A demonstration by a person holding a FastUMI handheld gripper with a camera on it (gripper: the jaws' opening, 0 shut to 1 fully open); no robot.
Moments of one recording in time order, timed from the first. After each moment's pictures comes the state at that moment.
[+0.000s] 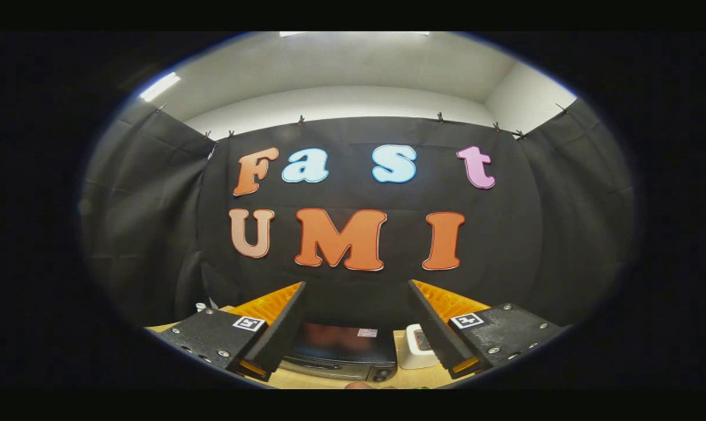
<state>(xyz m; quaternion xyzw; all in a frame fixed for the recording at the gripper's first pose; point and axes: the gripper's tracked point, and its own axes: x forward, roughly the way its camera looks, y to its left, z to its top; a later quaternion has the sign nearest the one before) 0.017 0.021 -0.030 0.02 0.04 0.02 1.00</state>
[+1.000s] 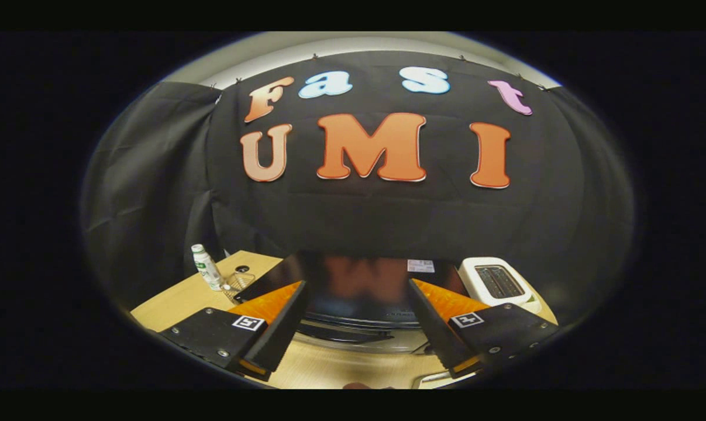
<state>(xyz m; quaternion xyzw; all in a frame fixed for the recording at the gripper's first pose) 0.048 0.103 -0.260 0.02 0.23 0.08 0.97</state>
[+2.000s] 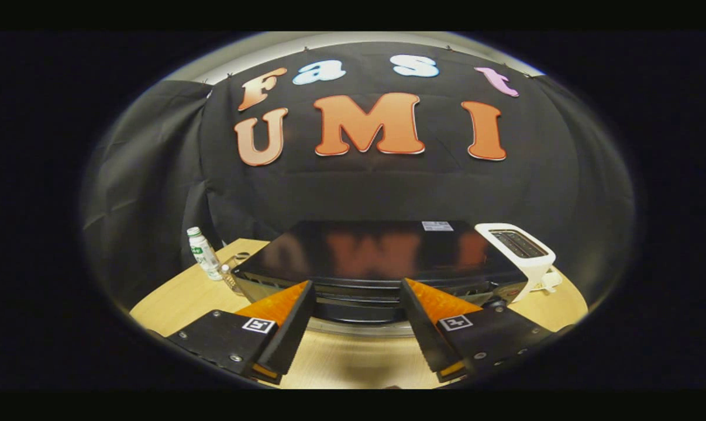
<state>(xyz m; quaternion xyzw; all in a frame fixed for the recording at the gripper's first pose) 0.008 0.127 -0.311 0.04 0.26 0.07 0.96</state>
